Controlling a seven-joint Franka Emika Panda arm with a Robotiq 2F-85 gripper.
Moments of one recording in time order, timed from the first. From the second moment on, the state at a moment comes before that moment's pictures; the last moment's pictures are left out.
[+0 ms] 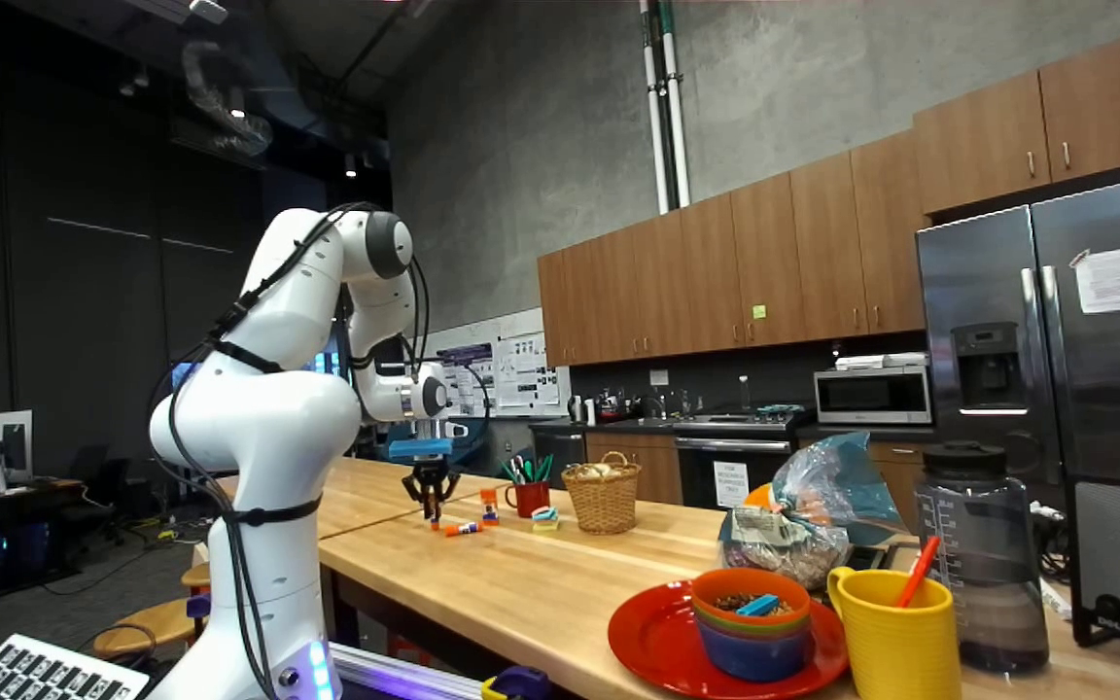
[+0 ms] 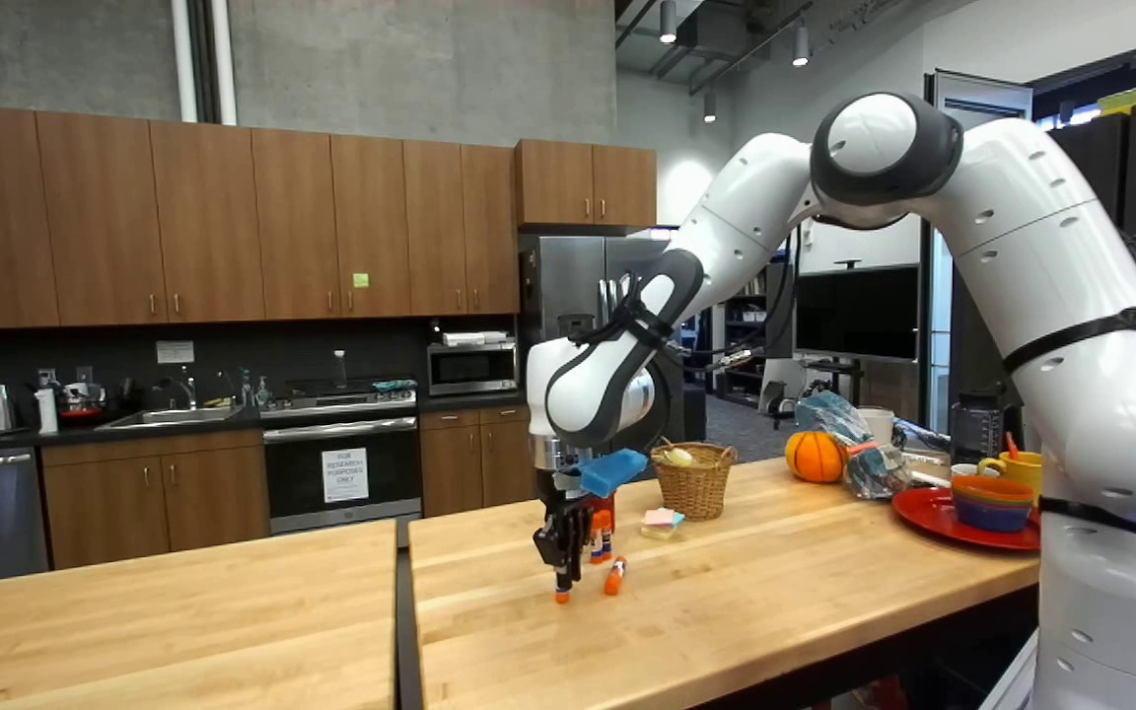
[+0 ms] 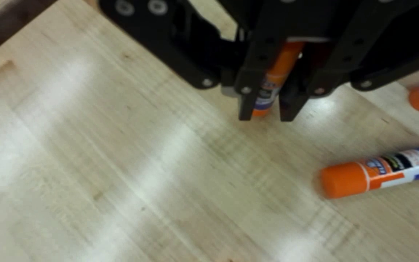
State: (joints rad) arm 0.22 0.40 0.19 -2.07 -0.07 2.44 0.02
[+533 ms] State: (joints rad) arm 0.30 0.45 0.21 -2.01 -0.07 2.47 0.02
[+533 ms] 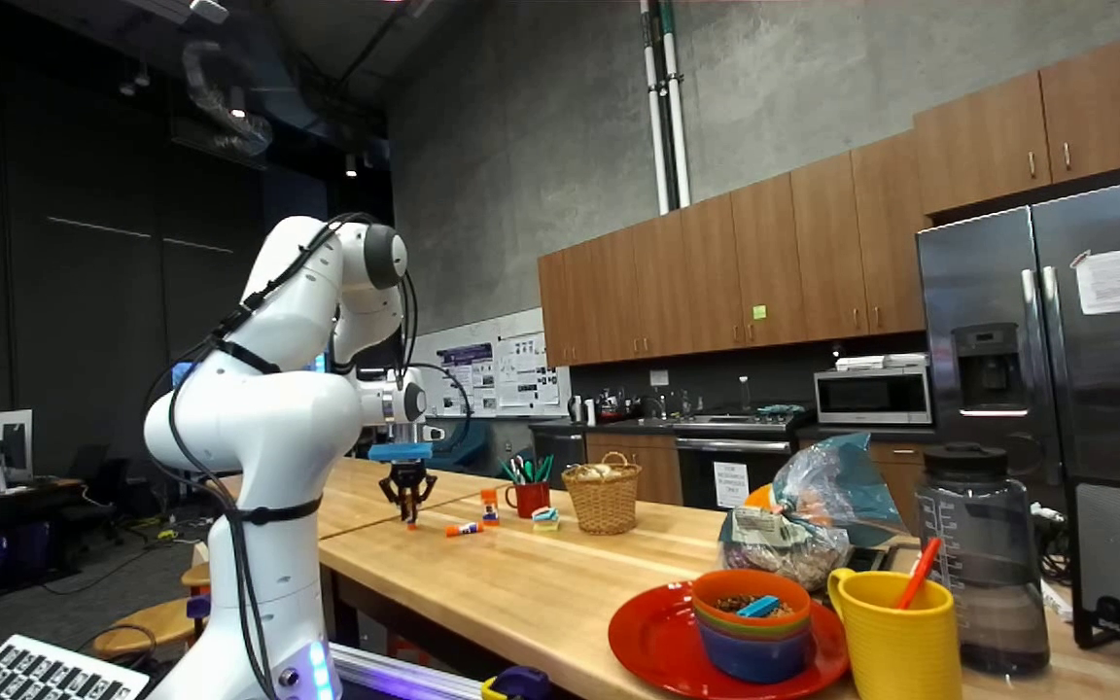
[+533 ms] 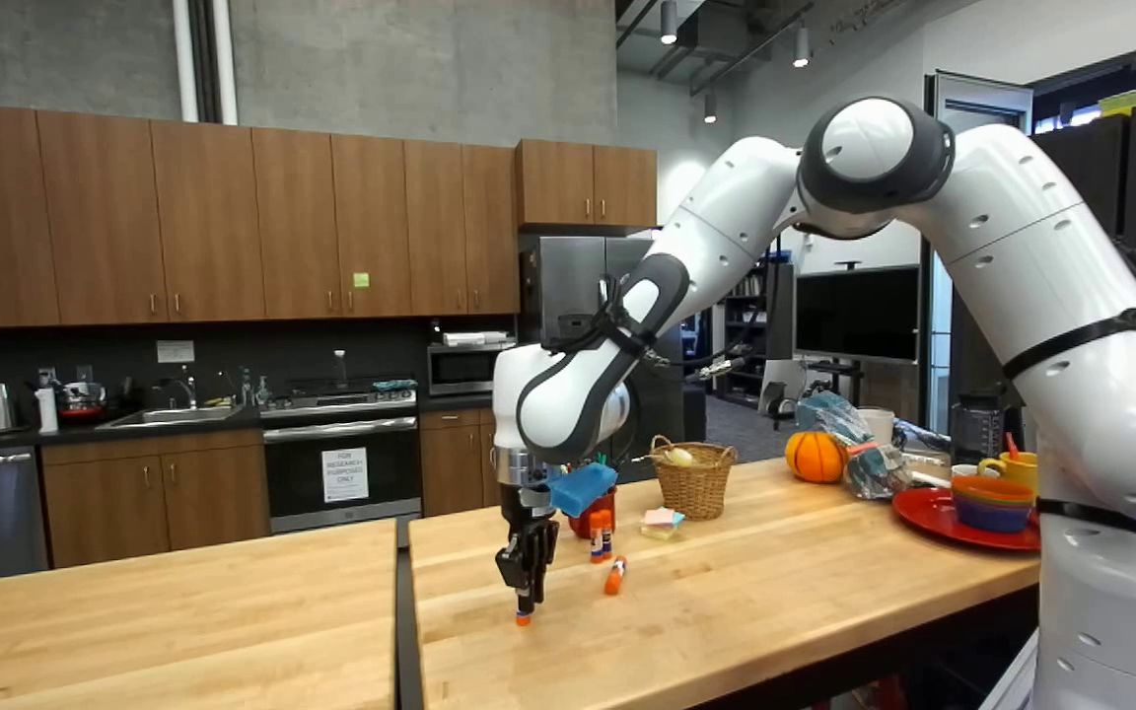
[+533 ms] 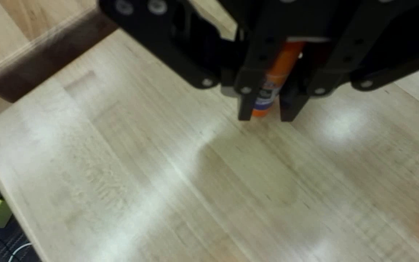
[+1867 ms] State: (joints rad) arm 0.23 0.41 0.17 -1.93 -0.07 2.44 -0.01
